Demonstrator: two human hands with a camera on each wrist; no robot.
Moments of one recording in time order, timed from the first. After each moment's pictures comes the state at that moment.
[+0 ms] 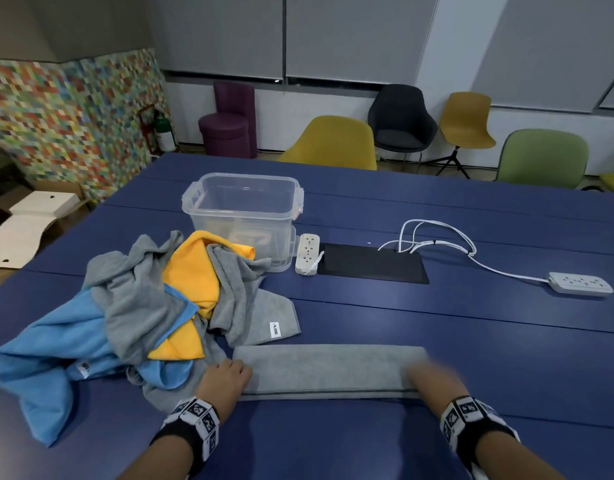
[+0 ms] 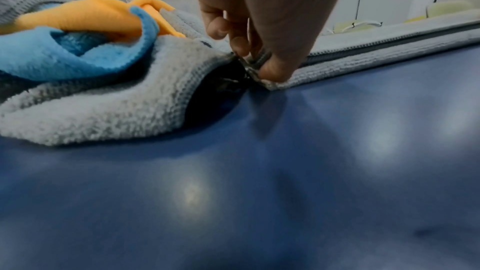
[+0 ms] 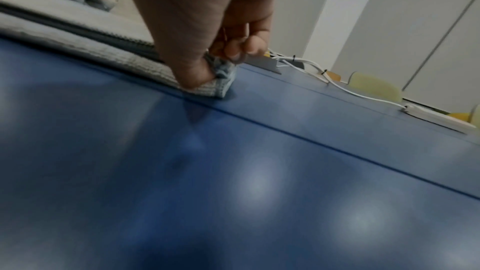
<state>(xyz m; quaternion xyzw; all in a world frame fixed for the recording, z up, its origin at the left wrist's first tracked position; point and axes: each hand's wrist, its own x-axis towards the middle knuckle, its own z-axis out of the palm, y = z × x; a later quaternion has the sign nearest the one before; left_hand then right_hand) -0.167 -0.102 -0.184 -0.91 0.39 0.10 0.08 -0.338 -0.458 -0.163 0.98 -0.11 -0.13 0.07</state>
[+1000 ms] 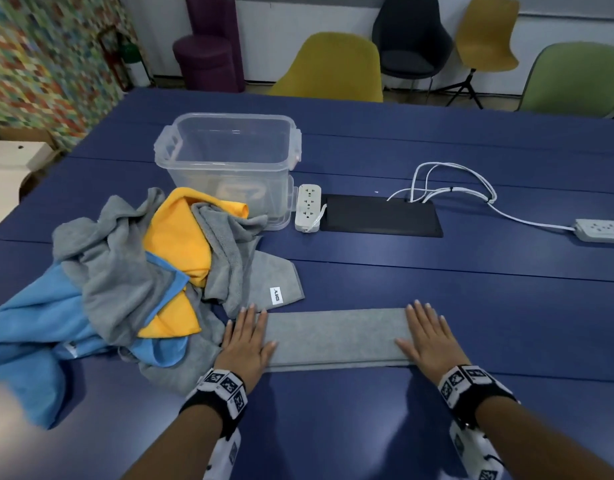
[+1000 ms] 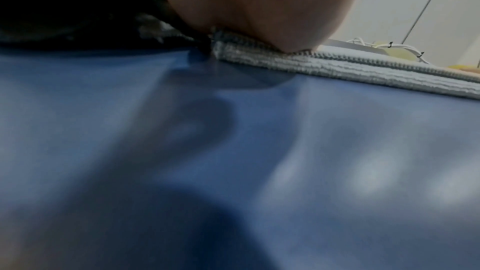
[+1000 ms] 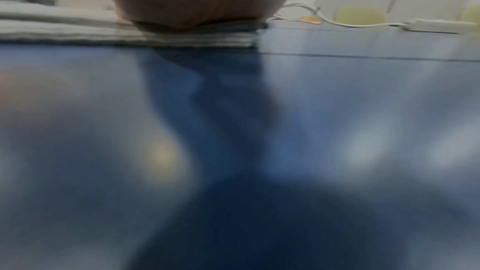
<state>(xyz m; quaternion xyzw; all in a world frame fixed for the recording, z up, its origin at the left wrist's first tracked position) -0.174 -0.129 -0.212 -0.93 0.31 0.17 -0.06 -0.334 -0.451 -0.201 0.97 -0.17 -0.18 -0.02</state>
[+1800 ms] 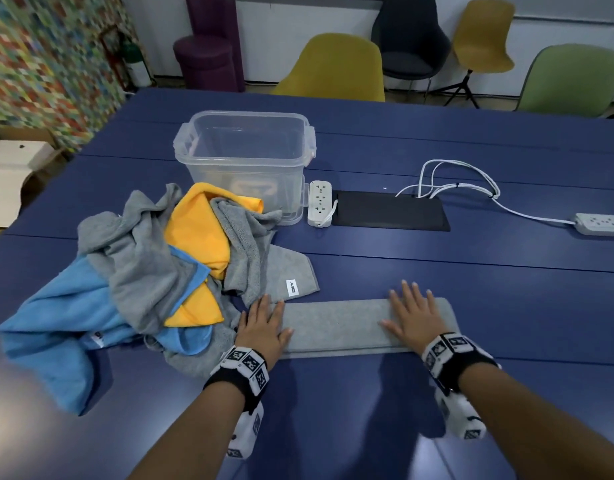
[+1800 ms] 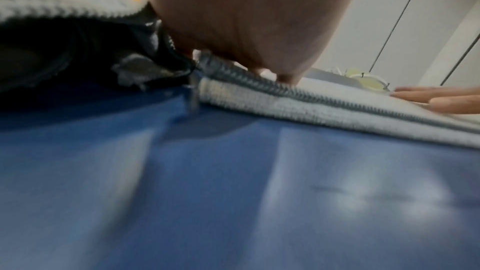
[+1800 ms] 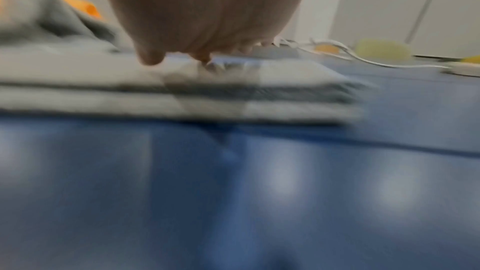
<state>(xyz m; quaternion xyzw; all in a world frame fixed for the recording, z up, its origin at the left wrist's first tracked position) -0.168 -0.124 -0.191 -0.95 0.28 0.16 -0.05 -0.285 -0.399 -0.162 0.98 -0.13 -0.17 0.03</state>
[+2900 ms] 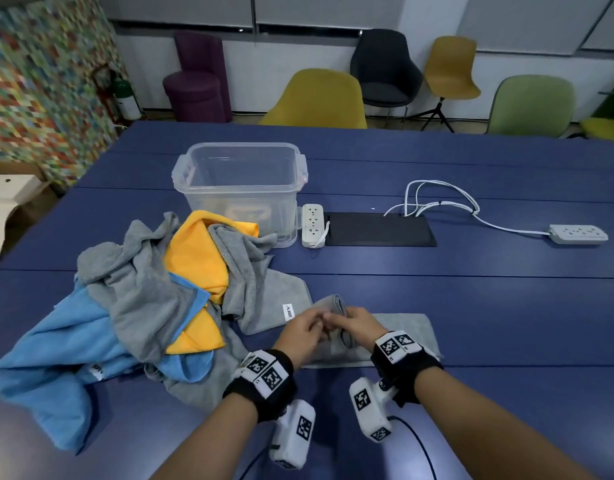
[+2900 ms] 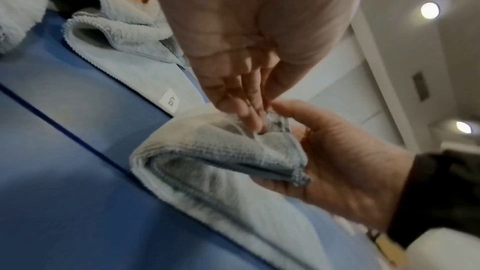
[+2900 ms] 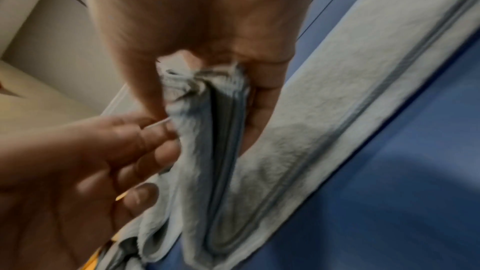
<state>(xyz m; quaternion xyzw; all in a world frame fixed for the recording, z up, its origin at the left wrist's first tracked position) -0.179 -0.179 -0.128 -0.76 0.23 0.32 -0.52 -0.233 -0.309 -0.116 0.75 -0.27 -0.07 -0.60</state>
